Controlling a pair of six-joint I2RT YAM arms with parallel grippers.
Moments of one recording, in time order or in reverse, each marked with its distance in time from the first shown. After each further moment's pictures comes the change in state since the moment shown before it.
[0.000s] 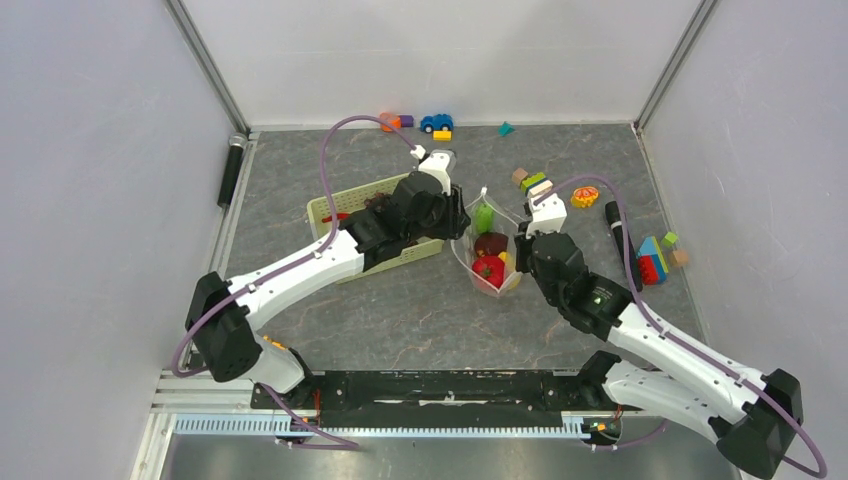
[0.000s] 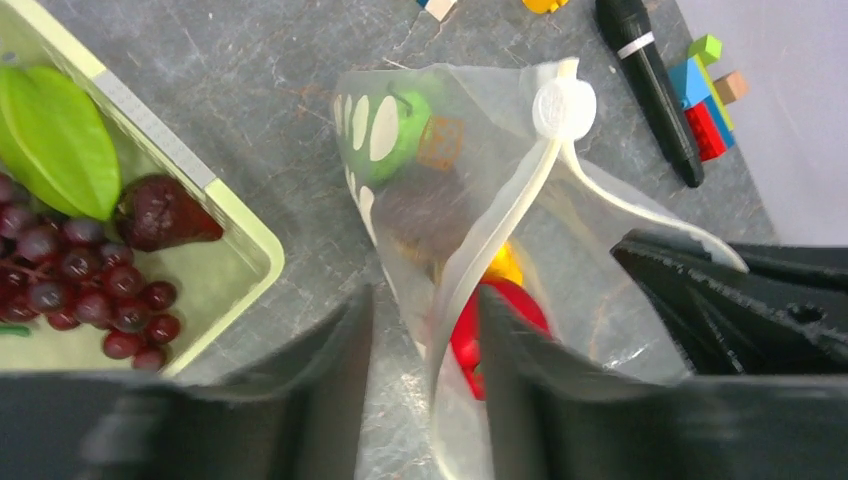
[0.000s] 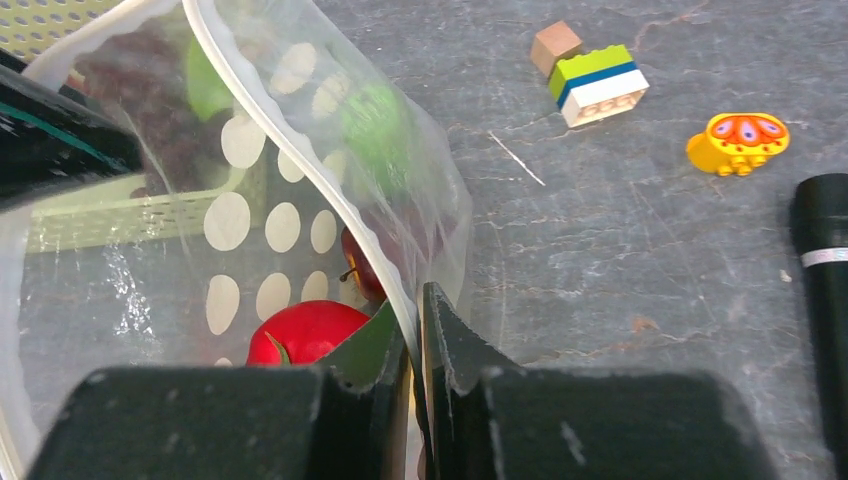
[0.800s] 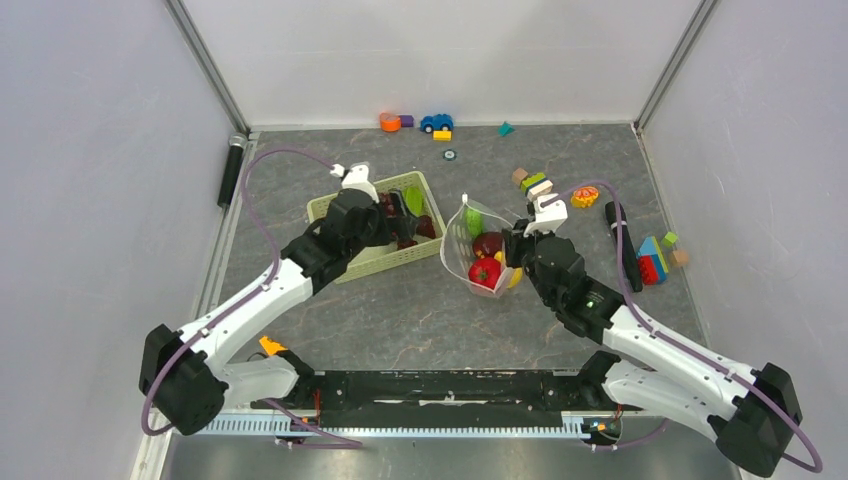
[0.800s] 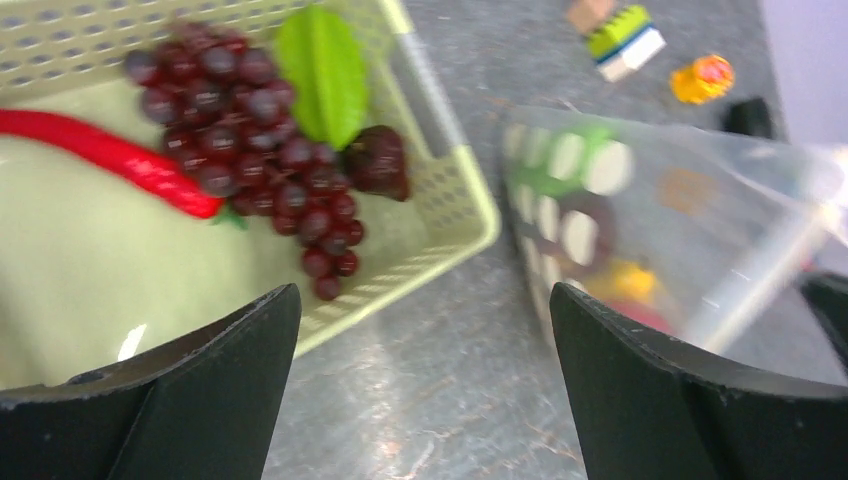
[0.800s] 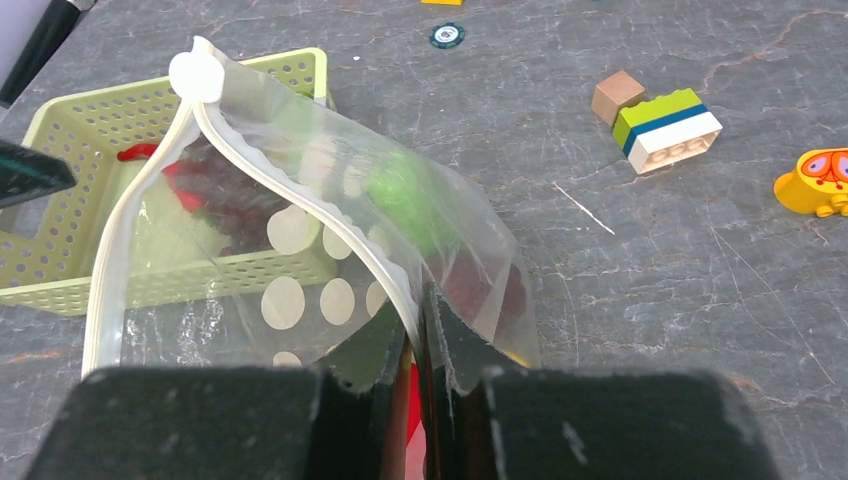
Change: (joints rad) left arm 0.194 -0.318 -0.339 0.049 -0.039 -0.074; right arm 0.000 0.024 -0.095 0.275 -0.047 0.056
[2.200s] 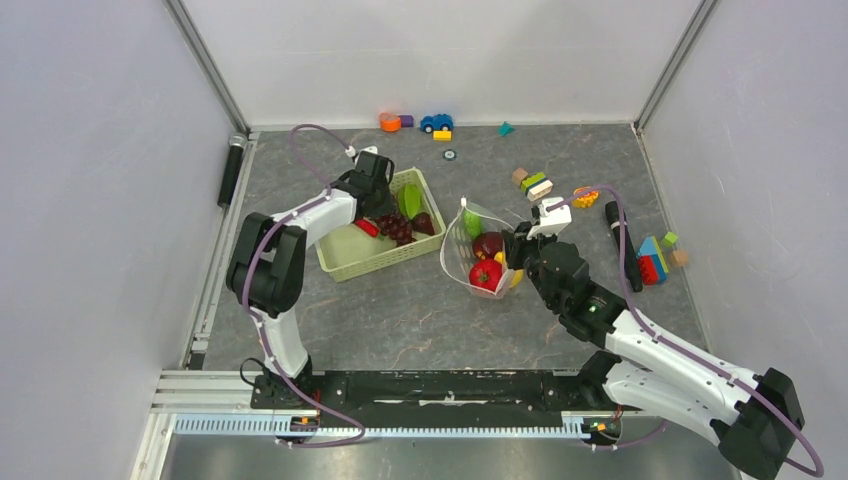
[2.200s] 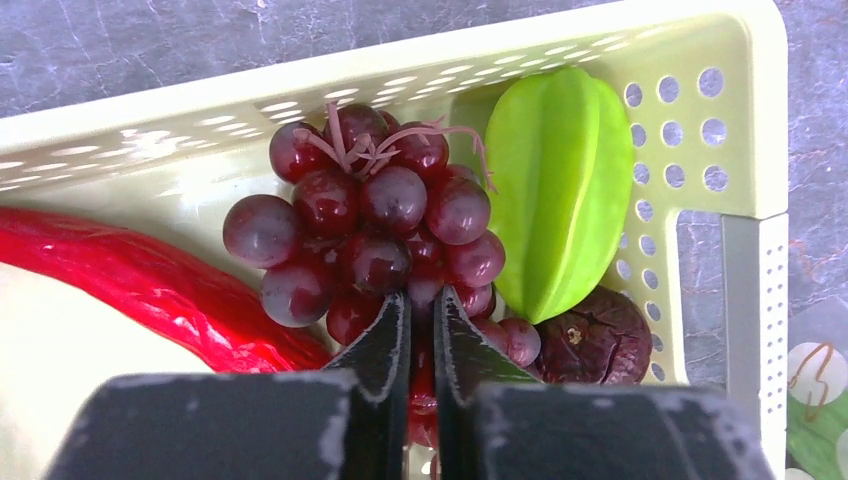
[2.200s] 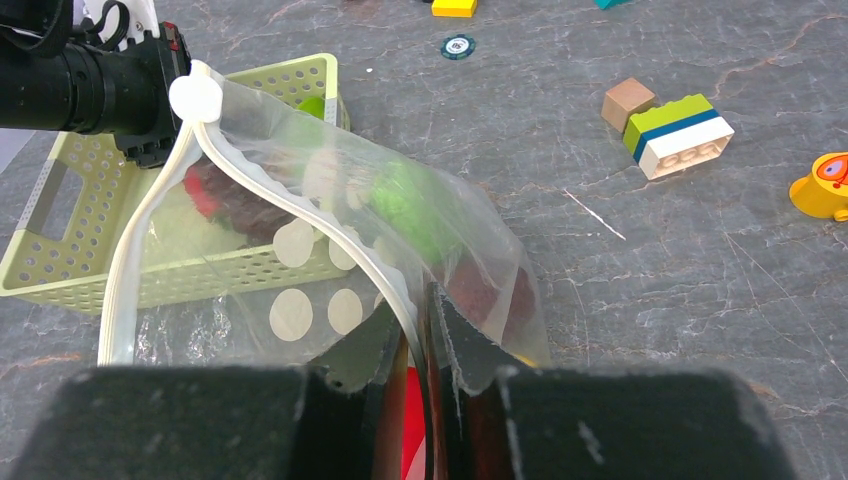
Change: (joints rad) left arm 0.298 0.703 0.331 -0.020 0.049 0.029; right arm 0.000 -0.041 -0.045 0.053 -0.020 0.007
